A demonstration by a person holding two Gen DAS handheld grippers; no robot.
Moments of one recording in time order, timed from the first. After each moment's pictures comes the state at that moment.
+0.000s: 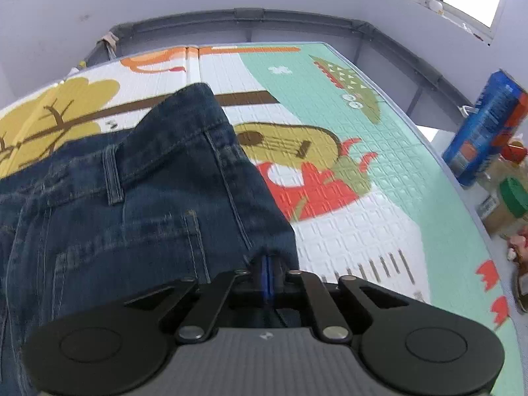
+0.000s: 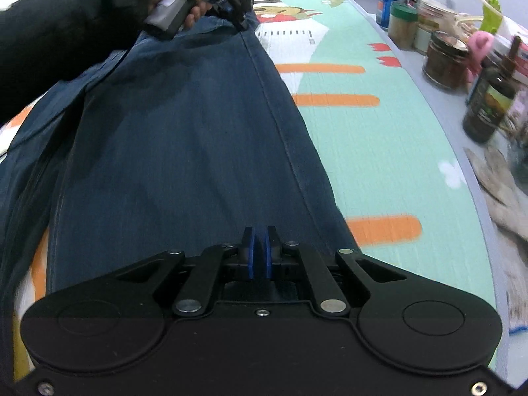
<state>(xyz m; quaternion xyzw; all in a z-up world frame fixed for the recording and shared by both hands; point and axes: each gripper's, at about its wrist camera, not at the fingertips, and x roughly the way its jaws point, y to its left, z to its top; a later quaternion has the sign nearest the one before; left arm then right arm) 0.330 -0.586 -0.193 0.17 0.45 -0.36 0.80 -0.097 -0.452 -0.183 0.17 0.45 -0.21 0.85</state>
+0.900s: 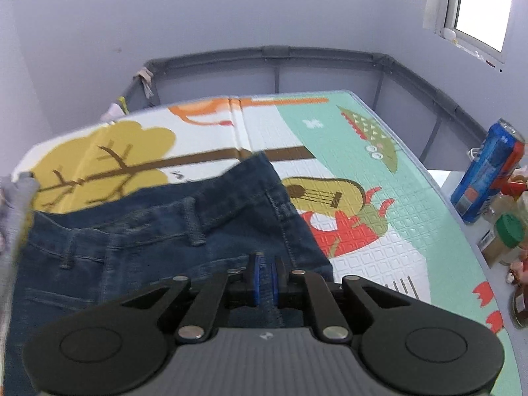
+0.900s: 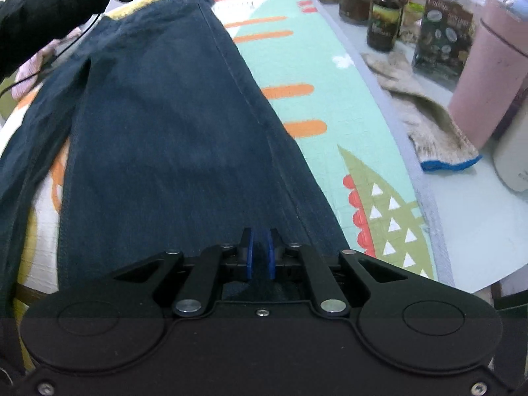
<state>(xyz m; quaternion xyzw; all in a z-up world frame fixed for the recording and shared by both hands) 0.328 -0.539 -0.116 0.17 0.39 -0.33 0.84 -0.261 -0.415 -0.146 0.20 0.45 -0.23 0.84</state>
